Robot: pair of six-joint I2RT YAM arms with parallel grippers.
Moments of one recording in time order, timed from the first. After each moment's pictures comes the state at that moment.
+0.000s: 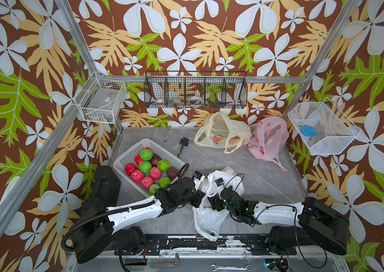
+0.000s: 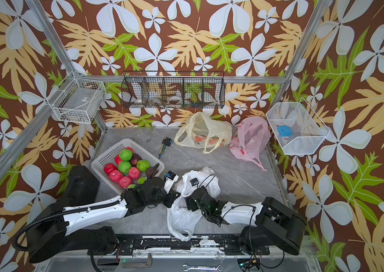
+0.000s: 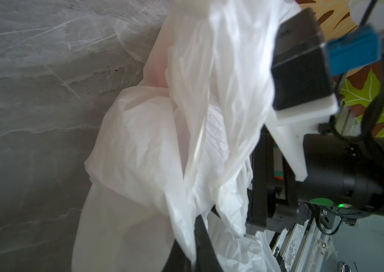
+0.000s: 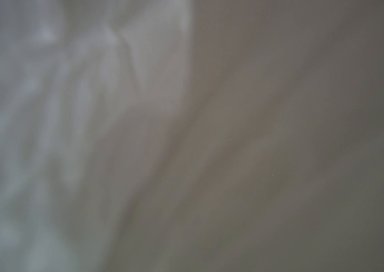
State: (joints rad) left arm -0.92 1.26 0.61 -0.02 0.11 -0.46; right arm 0.94 1.39 0.41 0.27 0.25 0.39
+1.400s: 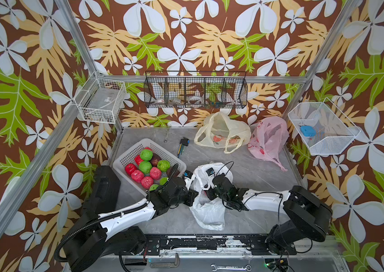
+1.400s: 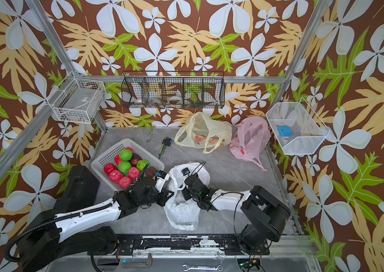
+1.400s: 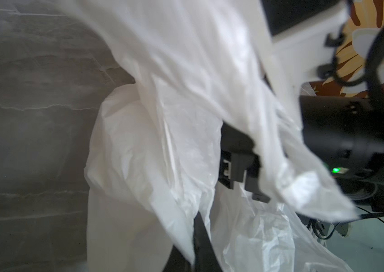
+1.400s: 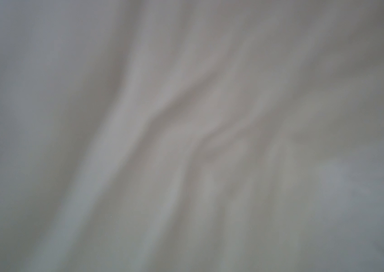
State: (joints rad) left arm -0.81 1.16 0.52 0.00 0.14 -0.52; right arm 0.86 1.51 0.65 0.17 0.17 0.27
